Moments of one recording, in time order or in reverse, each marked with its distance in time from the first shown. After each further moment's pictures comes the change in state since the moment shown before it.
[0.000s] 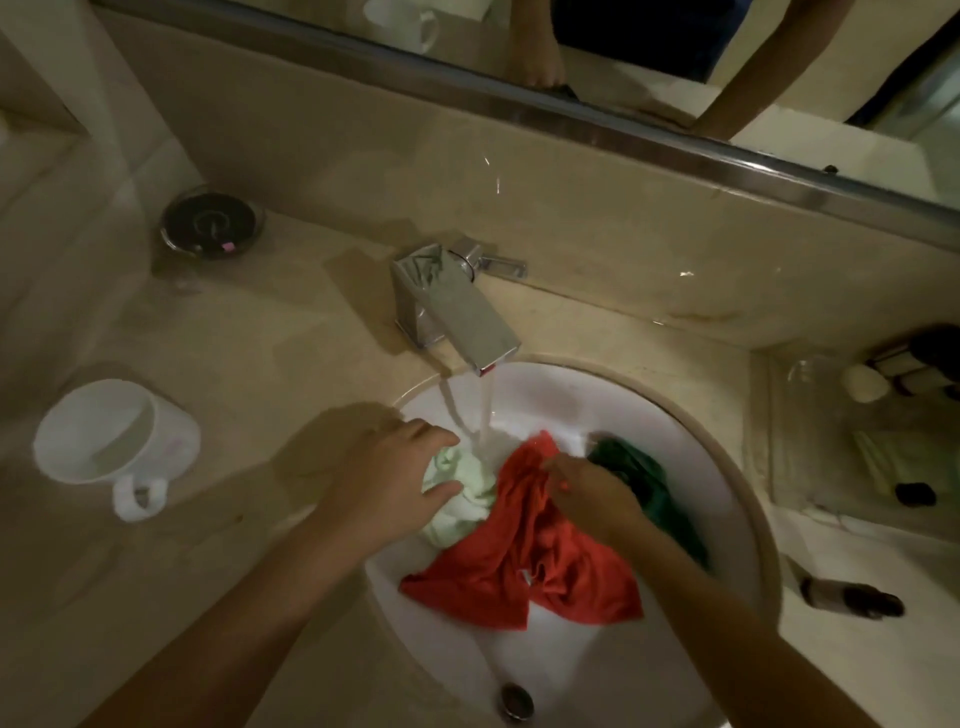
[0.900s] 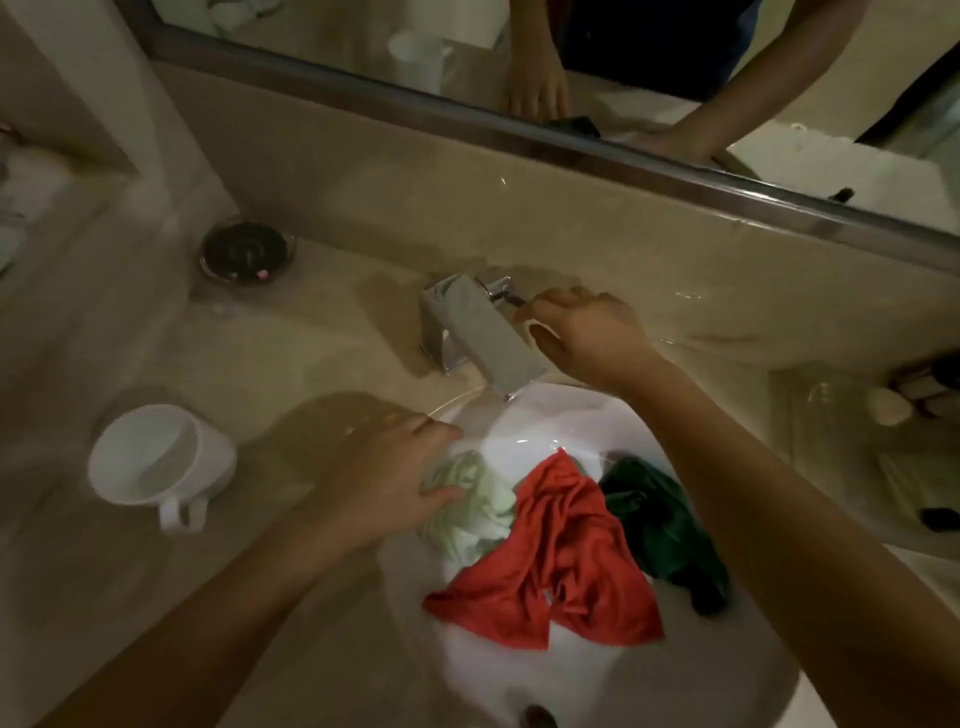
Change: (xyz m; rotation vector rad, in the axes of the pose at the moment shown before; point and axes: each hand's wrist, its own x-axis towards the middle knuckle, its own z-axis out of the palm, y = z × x) left_hand 0.004 -0.013 -0.045 0.063 -0.080 0.043; right_hand 0.053 -0.084 -0.166 -0.347 0.536 -0.411
